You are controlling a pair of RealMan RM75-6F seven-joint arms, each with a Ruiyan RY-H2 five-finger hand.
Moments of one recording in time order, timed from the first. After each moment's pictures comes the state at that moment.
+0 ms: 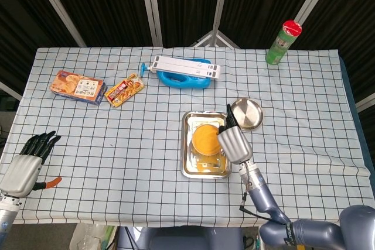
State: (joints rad) left arm -0.17 -1.10 0.02 -1.65 1.57 1.38 0.02; right arm 0.68 -1.68 0.07 -1.48 -1.26 1.35 -1.28
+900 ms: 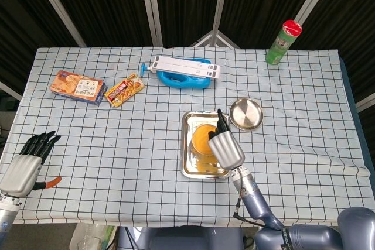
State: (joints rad) left arm -0.17 -1.10 0.02 -1.65 1.57 1.39 0.02; right arm 0.66 -1.70 0.10 -1.57 -1.29 1.35 -1.26
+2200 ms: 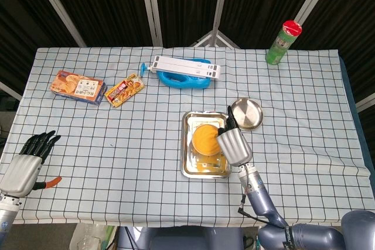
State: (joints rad) left arm -0.17 -1.10 0.02 -1.65 1.57 1.39 0.02; right arm 0.63 -1.69 0.12 -1.52 -1.28 1.34 -1.26
